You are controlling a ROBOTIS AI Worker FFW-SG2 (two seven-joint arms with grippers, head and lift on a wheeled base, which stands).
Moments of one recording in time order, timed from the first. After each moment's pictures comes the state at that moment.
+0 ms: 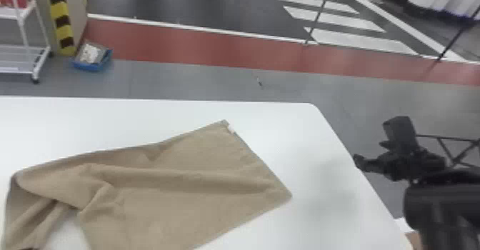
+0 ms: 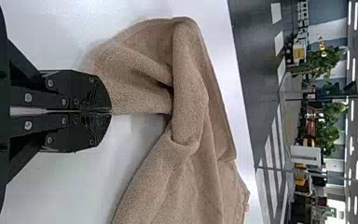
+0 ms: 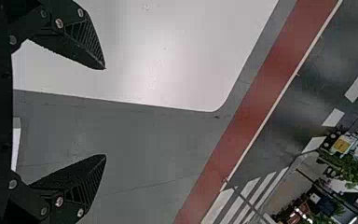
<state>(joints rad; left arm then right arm) 0.67 0.00 0.20 -2.15 -0.19 0.32 -0.61 -0.03 -0.34 -0.53 -1.63 0.61 0.52 0.74</state>
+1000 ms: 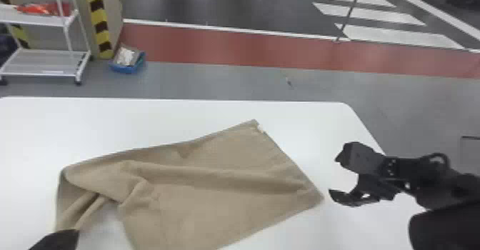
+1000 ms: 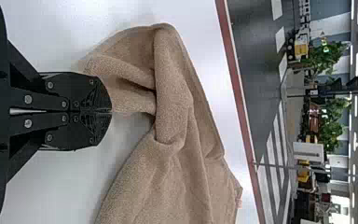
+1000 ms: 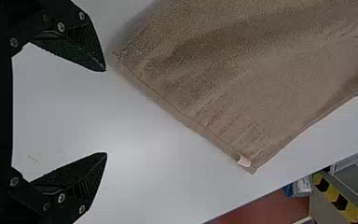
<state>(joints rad) 0.68 0.00 0.21 -2.28 -0.22 0.44 -0.67 0.18 -0.41 -0.21 -1.96 0.86 0.31 1.19</state>
